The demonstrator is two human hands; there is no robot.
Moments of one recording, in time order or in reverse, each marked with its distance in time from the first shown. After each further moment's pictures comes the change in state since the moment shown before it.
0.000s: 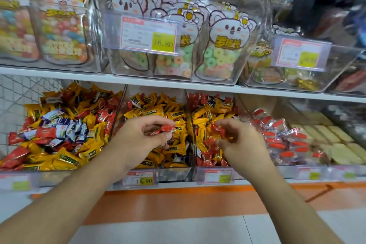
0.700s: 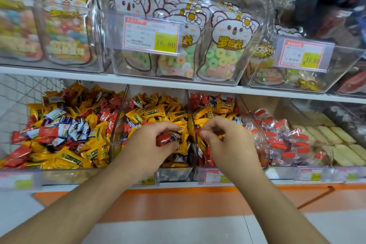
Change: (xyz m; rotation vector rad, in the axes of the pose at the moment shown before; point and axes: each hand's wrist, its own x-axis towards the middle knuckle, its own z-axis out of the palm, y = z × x) left_hand -0.002 -0.010 0.015 0.428 0.027 0.099; right_hand -0.005 -0.024 0.019 0.042 0.054 -0.171
